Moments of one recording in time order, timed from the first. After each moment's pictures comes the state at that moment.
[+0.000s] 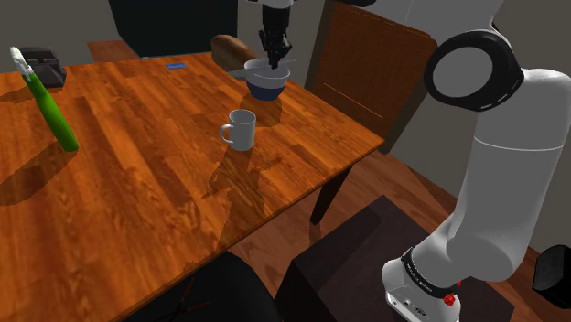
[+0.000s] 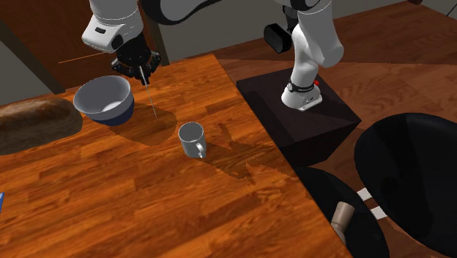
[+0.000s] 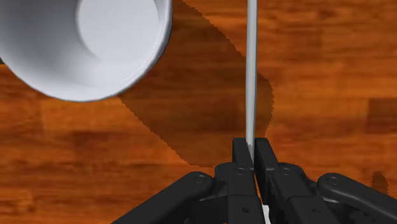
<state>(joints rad) 0.07 0.46 0.14 -1.11 -0.21 1.59 -1.45</state>
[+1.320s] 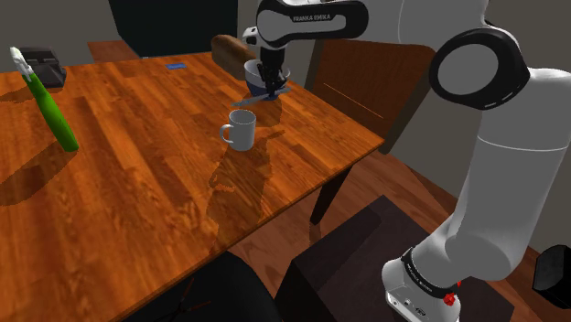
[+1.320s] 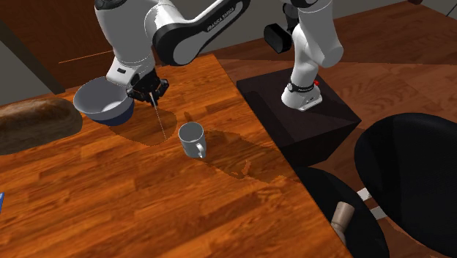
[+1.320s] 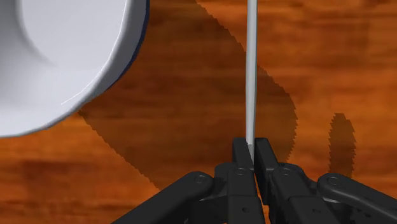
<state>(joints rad) 0.04 0.44 0.14 -1.41 -0.21 1.87 -1.42</state>
